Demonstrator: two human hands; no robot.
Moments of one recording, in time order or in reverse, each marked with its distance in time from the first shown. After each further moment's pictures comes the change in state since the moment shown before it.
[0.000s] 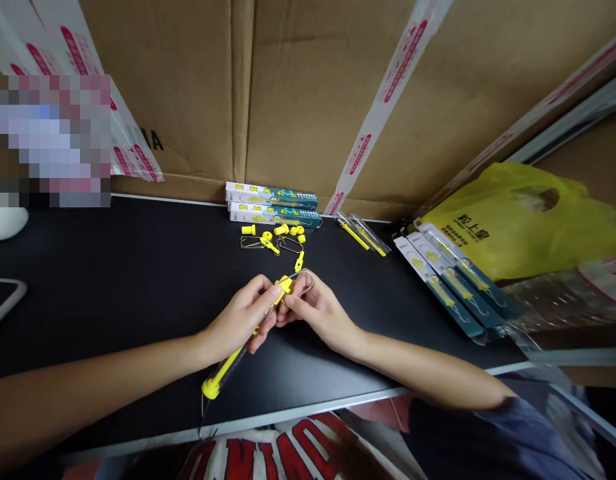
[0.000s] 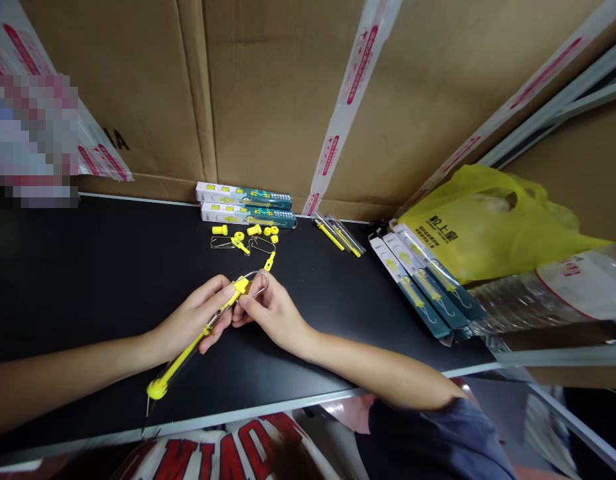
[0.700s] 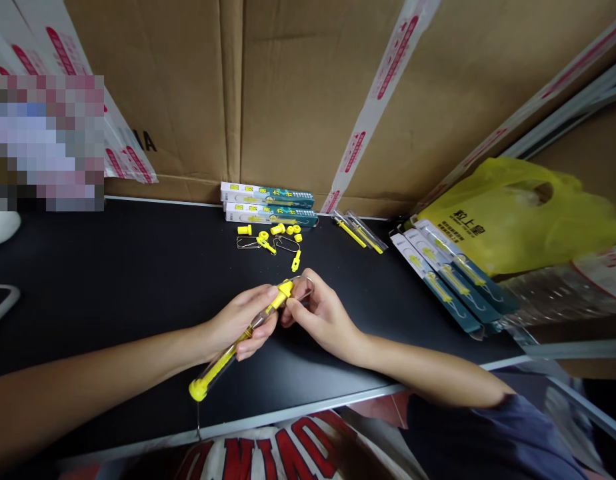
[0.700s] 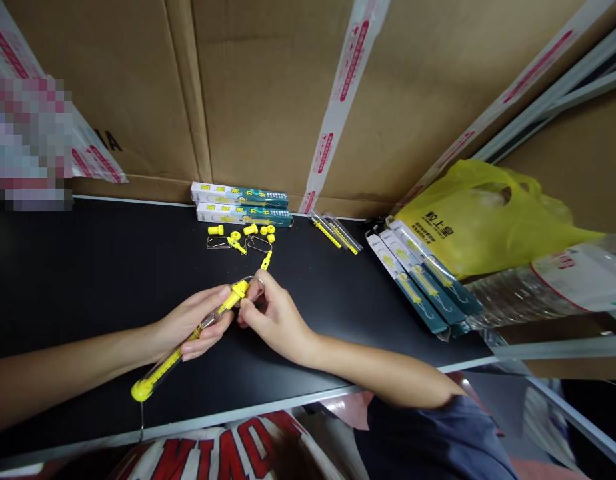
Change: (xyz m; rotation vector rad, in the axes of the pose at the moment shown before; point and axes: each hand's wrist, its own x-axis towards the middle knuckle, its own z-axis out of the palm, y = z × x) left_hand 0.002 0.000 -0.006 -0.346 -0.256 -0.170; right_hand -0.009 0.000 -0.003 -0.294 0.051 -0.161
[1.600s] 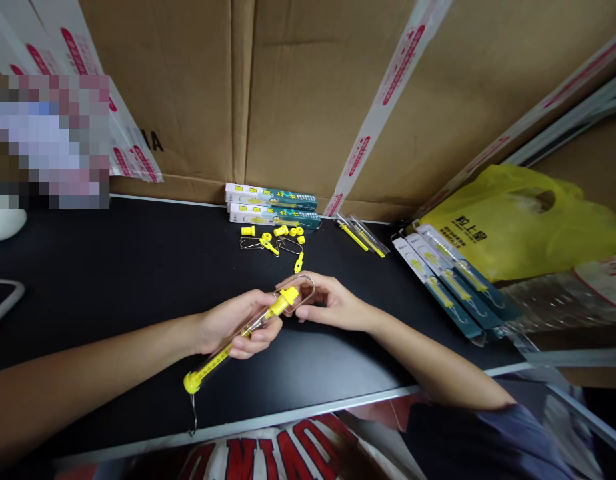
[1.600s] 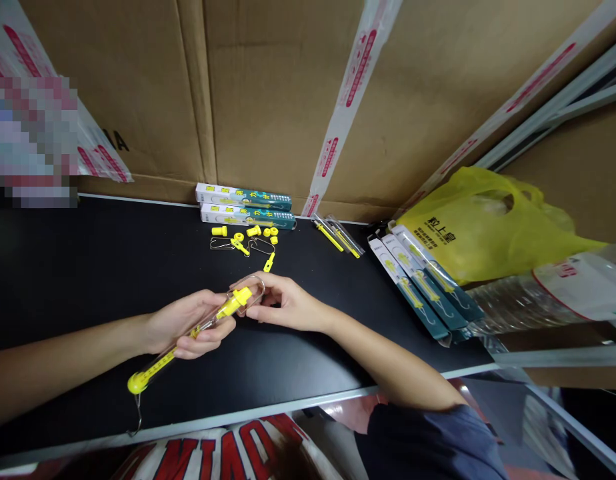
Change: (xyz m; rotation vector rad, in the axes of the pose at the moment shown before) left_hand 0.002 0.012 -0.020 -0.067 -0.346 -0.321; right_hand 0.025 -0.009 -0.040 -0.026 -0.481 0.029
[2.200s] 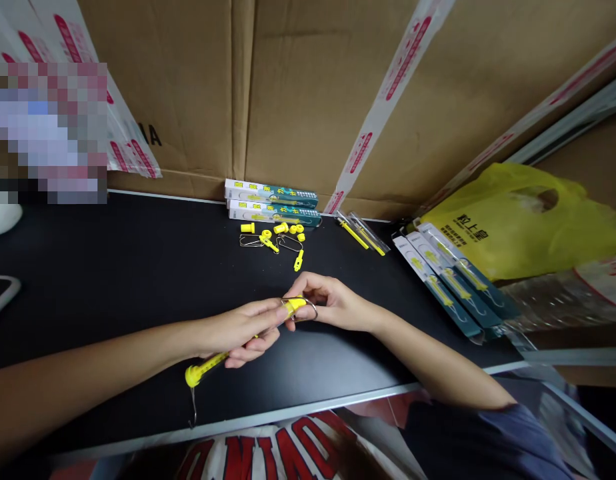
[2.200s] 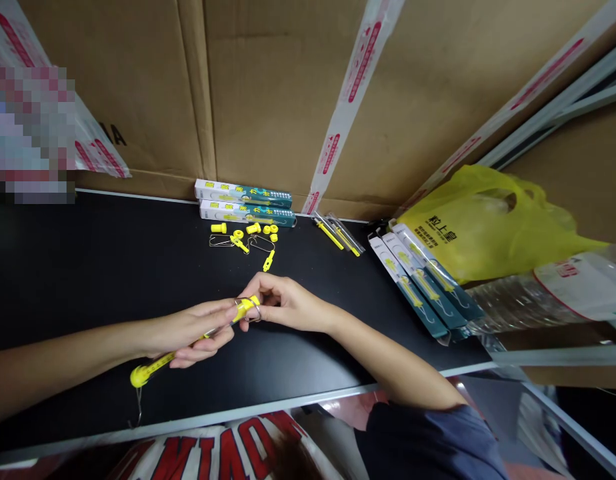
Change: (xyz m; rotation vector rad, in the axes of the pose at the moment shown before) left_hand -0.001 -0.008 0.017 0.281 0.220 0.067; right_hand -0.005 -0.002 -0.001 0.042 -0.024 0.071
